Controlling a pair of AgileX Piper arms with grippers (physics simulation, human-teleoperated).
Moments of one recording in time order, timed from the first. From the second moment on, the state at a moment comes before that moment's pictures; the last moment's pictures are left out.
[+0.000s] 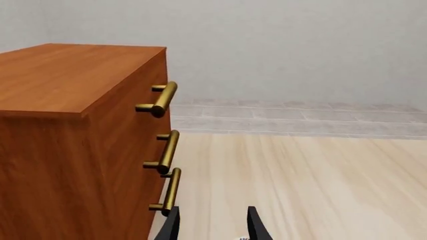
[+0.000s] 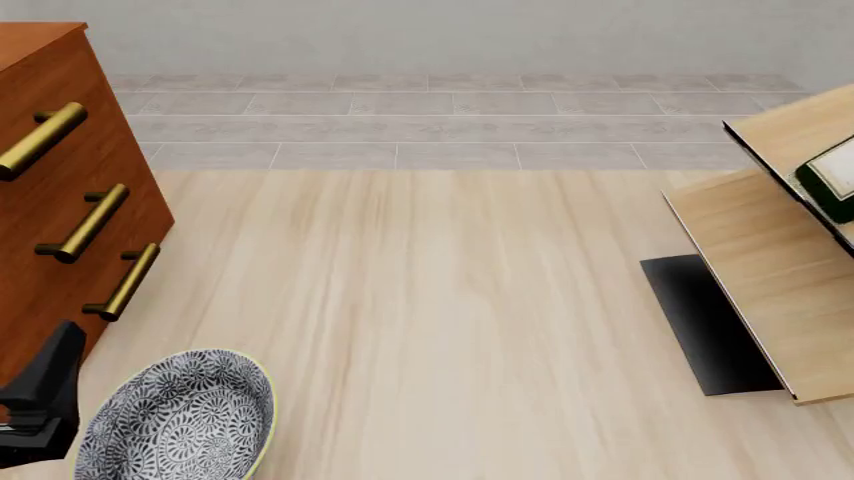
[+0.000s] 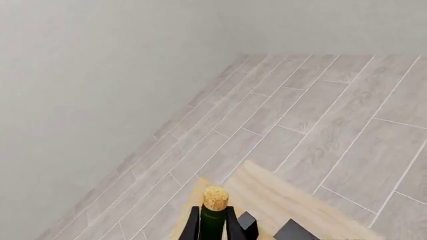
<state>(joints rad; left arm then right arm) 0.02 0.00 0.00 0.02 -0.03 -0.63 1.21 -1.11 0.09 0.18</state>
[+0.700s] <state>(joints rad) 0.02 0.00 0.00 0.02 -0.02 -0.69 1.26 -1.08 0.04 0.18</state>
